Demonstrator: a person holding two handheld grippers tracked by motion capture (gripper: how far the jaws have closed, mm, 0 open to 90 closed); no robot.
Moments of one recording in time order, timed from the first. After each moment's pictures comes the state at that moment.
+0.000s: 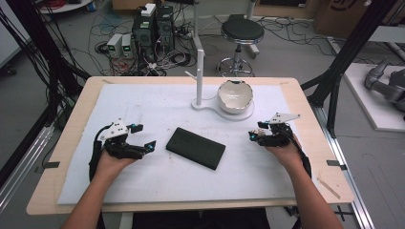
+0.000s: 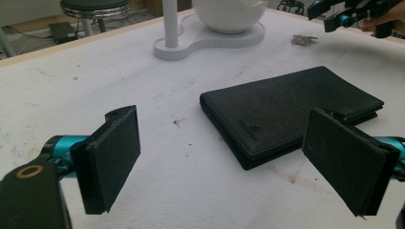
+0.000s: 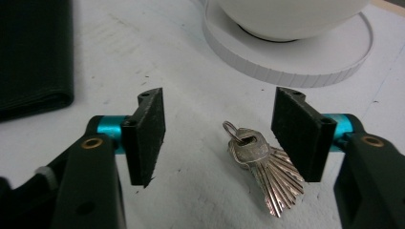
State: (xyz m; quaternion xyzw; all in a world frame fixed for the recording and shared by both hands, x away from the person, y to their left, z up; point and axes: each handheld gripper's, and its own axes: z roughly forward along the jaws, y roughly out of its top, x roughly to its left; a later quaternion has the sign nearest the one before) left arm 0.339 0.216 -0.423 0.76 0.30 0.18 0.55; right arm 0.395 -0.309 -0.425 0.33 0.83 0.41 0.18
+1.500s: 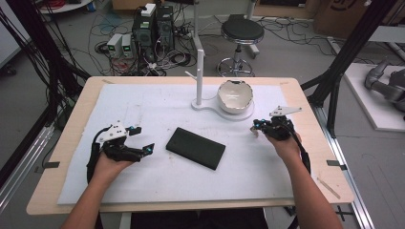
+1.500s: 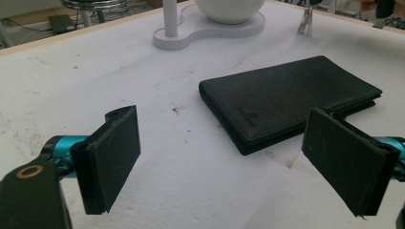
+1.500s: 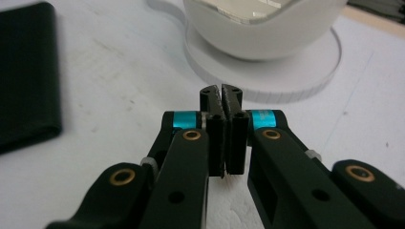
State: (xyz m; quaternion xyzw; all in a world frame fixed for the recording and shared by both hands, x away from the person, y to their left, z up) left arm 0.333 0.220 -0.425 0.77 0.30 0.17 0.53; right arm 0.402 -0.308 -0.403 0.36 0.82 0.41 0.19
